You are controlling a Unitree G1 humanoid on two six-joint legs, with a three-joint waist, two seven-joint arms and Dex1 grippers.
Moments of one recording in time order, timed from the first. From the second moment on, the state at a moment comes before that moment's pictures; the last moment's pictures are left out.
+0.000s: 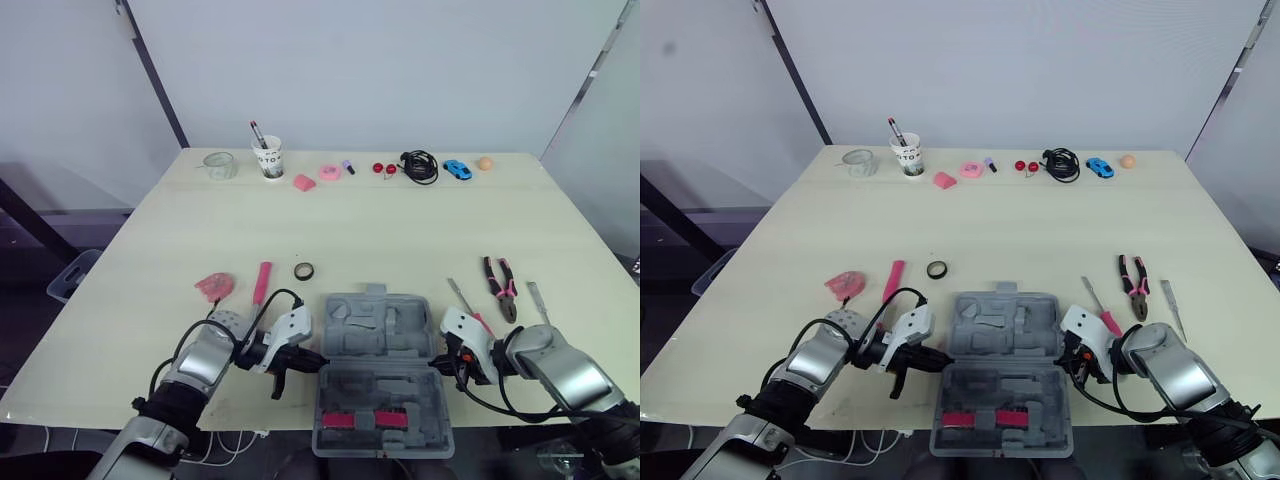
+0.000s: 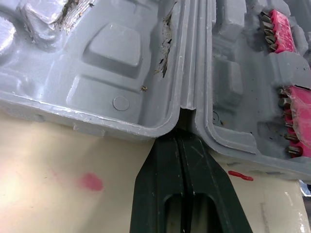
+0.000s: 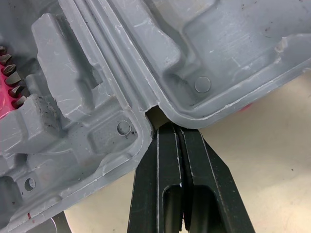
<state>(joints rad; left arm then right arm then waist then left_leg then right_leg) -0.36 0.59 -0.29 0.27 -0.04 0.26 -1.37 -0.25 -0.68 0.31 -0.18 0.13 0.83 1.02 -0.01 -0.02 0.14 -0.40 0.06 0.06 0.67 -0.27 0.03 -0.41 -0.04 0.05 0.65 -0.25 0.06</state>
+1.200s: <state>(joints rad) -0.35 0.61 -0.31 0.24 -0.04 0.28 -1.39 -0.25 -0.68 0.34 -0.19 0.13 0.82 1.02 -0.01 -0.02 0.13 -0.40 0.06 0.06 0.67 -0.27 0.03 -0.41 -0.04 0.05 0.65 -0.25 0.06</state>
